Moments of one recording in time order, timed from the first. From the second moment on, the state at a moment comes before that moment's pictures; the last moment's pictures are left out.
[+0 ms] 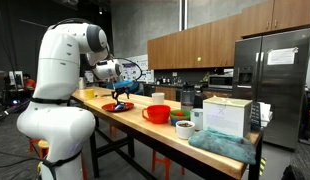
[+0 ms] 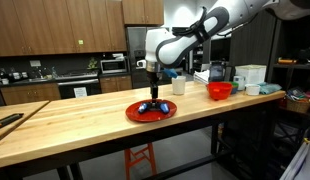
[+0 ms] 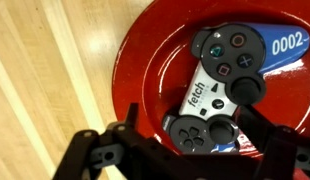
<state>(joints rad) 0.24 0.18 0.25 -1.89 -0.25 2.30 -0.47</state>
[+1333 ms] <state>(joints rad) 0.24 0.18 0.26 -1.71 0.08 1.91 -0.48</state>
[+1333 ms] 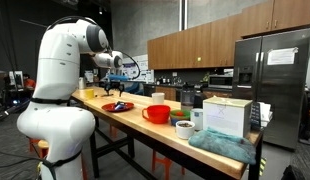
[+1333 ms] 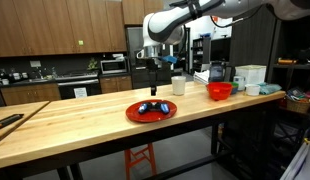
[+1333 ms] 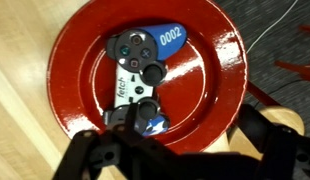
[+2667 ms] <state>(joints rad) 0.21 0.13 0.23 -1.86 -0.03 2.17 -0.46</state>
